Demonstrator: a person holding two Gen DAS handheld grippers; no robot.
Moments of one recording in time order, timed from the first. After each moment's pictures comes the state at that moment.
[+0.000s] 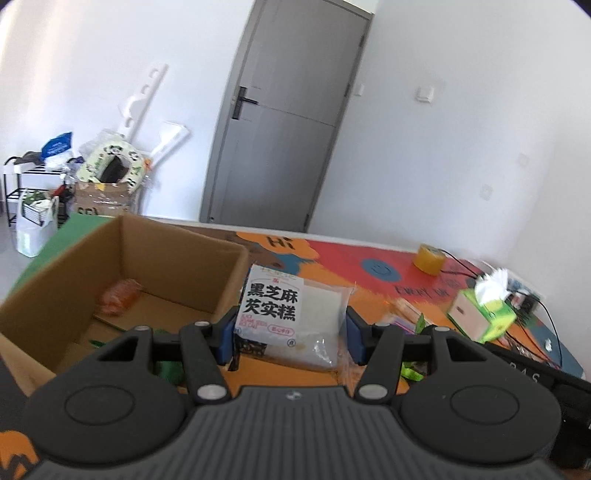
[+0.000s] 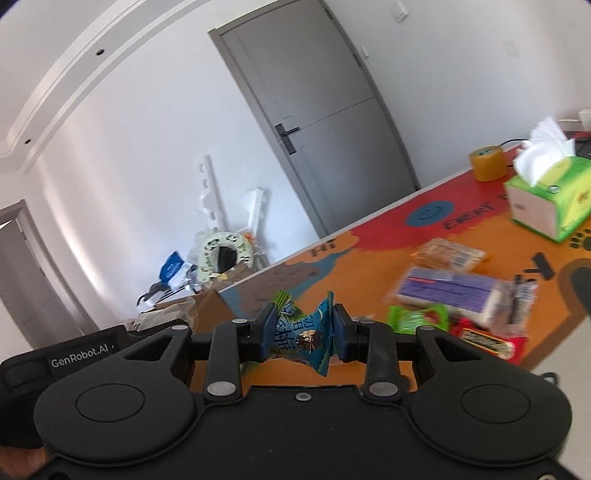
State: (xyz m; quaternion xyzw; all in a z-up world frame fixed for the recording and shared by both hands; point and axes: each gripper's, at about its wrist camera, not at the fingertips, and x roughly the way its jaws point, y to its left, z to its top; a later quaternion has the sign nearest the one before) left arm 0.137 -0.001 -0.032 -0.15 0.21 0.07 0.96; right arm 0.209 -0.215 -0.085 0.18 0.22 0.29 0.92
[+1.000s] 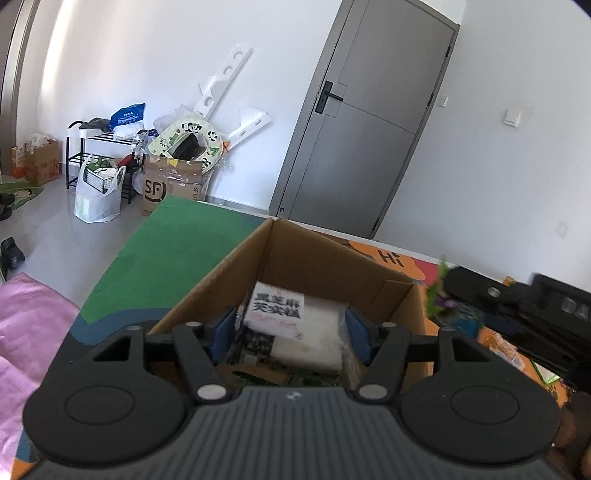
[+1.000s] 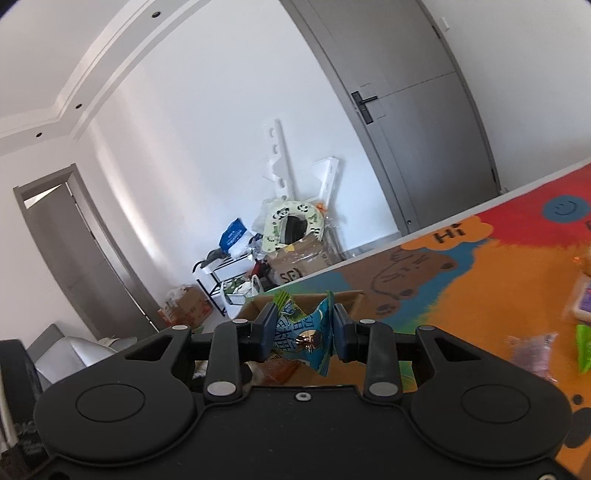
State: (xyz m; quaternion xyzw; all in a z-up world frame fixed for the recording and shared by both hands) left arm 0.129 0.115 -0.043 -0.20 0.23 0.17 0.94; right arm 0.227 -0.077 -0.055 0.15 0.24 0.39 0.88
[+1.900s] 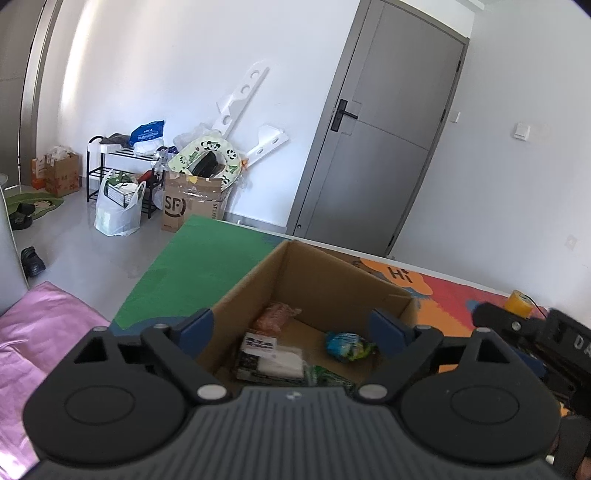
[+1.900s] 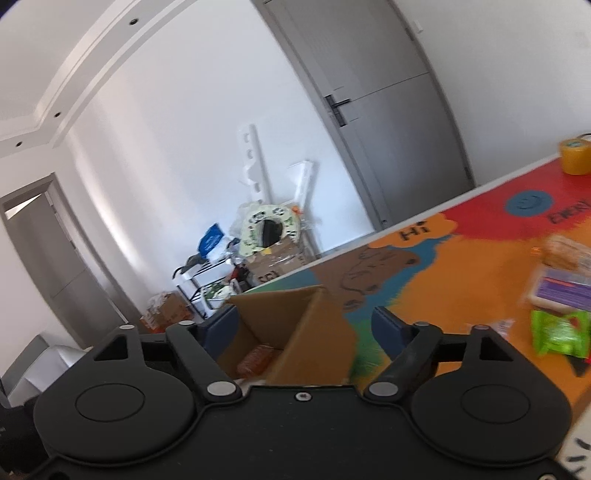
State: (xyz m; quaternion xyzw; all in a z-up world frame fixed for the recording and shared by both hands) left arm 0.110 0.097 -0.021 -0.19 0.21 0.20 0.94; right arm 0.215 -0.114 -0.053 0.16 0.25 0.34 0.89
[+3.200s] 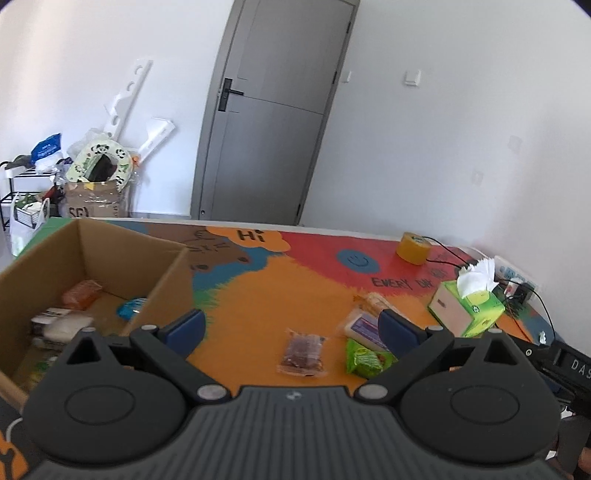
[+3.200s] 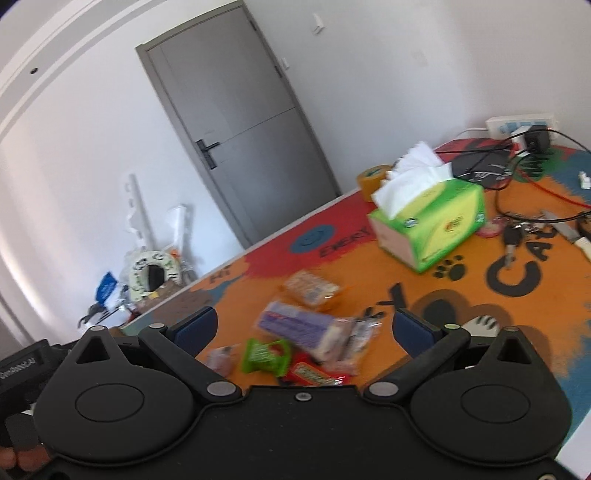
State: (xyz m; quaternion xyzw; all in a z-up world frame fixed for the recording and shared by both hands) left arm 0.169 -0.059 -0.026 -0.13 0.24 0.06 0.96; right arm 0.227 -0.327 -0.081 0.18 0.24 0.16 0.94
